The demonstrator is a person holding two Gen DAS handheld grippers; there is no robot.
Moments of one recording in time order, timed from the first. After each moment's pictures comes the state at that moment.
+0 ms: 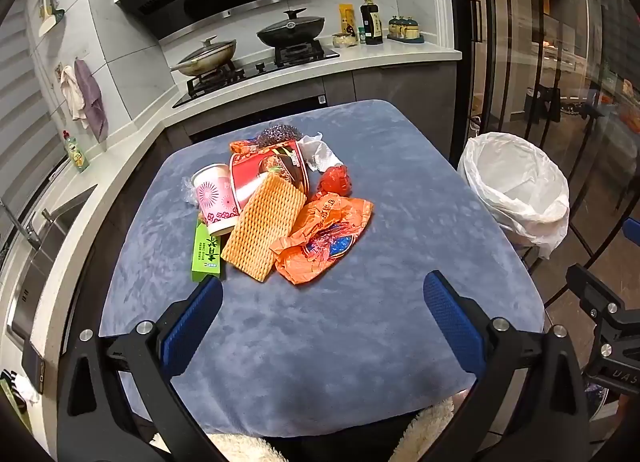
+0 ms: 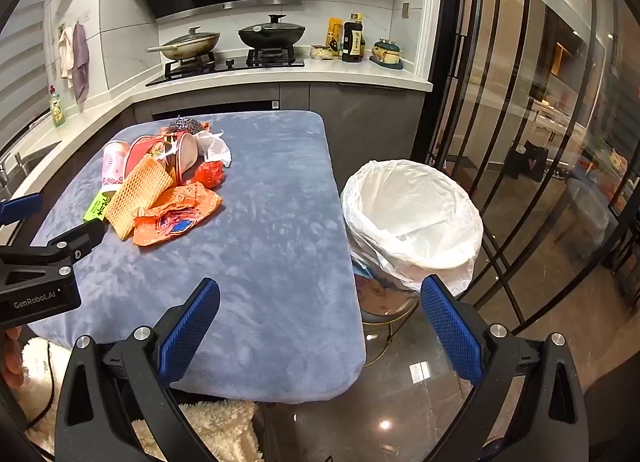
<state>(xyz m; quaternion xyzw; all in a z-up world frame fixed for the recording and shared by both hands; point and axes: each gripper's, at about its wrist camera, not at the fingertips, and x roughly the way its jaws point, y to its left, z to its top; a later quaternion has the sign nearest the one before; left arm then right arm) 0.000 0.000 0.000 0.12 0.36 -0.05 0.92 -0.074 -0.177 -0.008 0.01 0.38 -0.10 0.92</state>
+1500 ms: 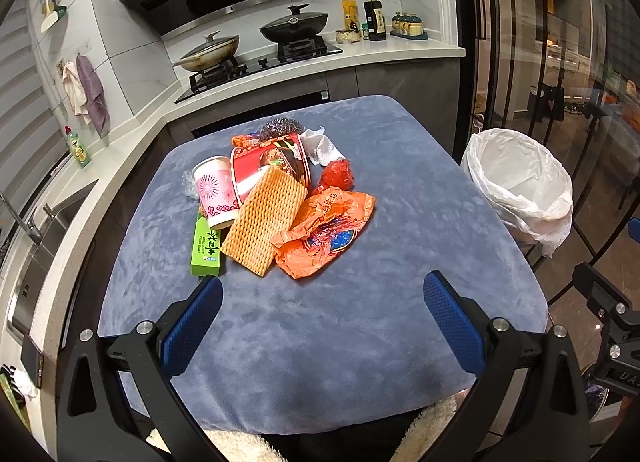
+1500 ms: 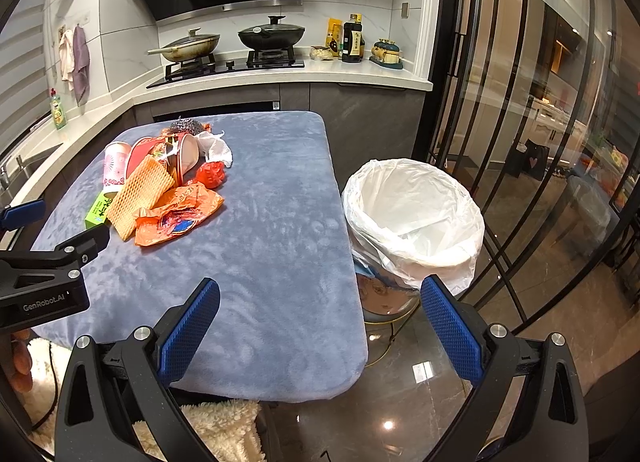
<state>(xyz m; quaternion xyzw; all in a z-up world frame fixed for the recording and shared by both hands) -0.001 -0.001 -0.011 0.12 0.37 -0.05 0.92 -0.077 -0.176 -0.008 0.01 0.37 -0.09 0.92</state>
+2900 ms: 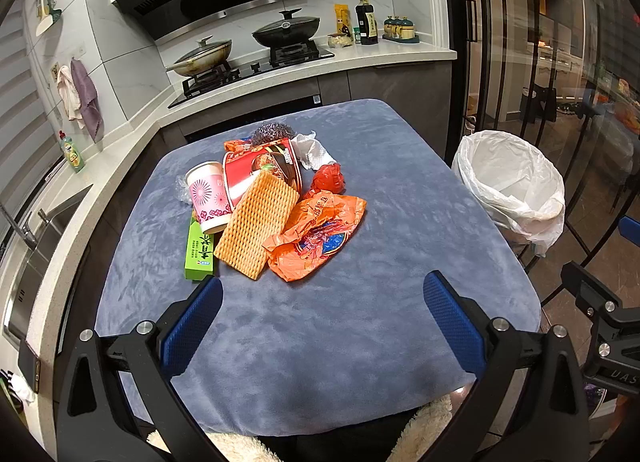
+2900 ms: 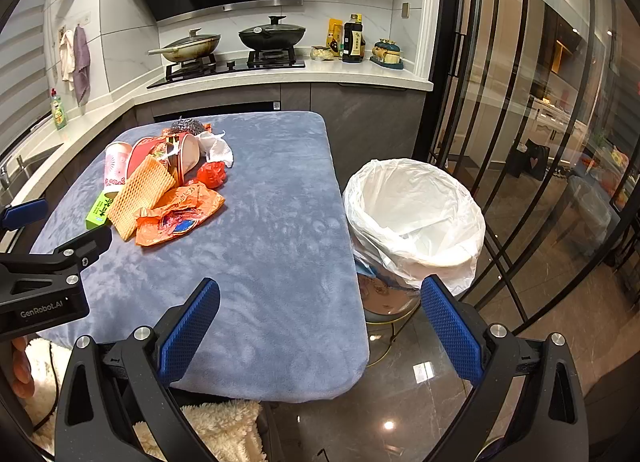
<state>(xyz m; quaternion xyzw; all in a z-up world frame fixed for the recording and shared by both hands) -0.004 -0.003 -0.007 0.12 0.36 -0.06 0.92 -0.077 -0.177 -0.007 0.02 0.37 -0.09 0.92</state>
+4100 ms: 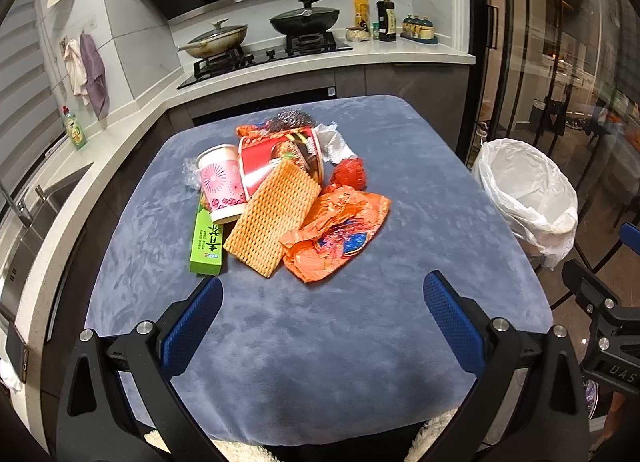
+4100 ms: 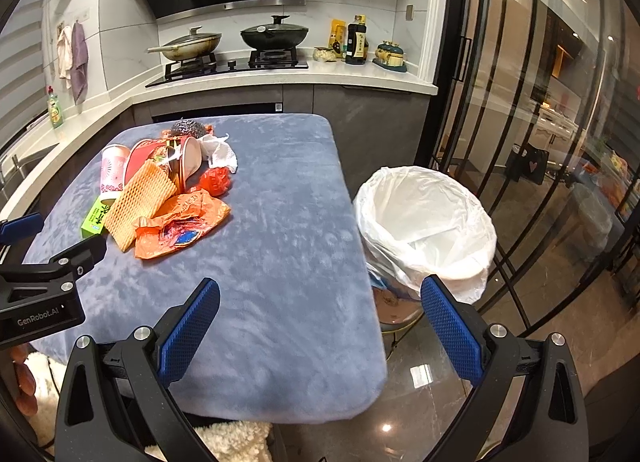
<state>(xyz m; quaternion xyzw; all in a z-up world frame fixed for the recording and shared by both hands) 0.023 0.029 -0.020 0.08 0.38 -0.05 0.92 -0.046 -0.158 -0.011 0.01 0.37 -0.10 0.92</state>
